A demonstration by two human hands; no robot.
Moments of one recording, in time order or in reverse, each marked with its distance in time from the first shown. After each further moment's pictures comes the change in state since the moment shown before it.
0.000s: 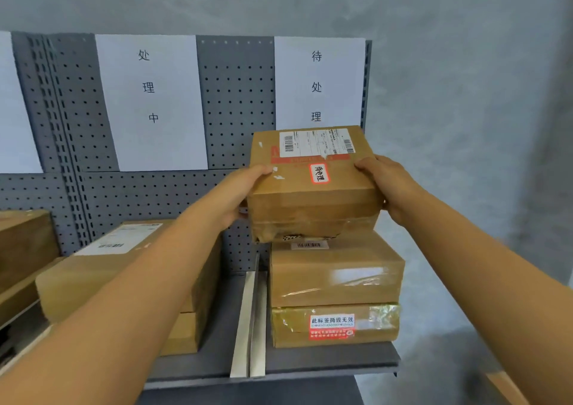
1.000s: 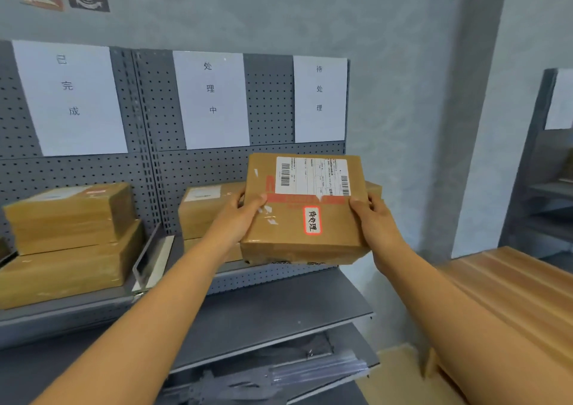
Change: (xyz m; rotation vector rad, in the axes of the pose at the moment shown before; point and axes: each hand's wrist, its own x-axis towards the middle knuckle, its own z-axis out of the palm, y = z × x) left_hand -0.282 -0.072 -0.181 0.040 -0.084 0.146; right_hand -0.361 0.013 0.145 -0.007 0.287 -0.035
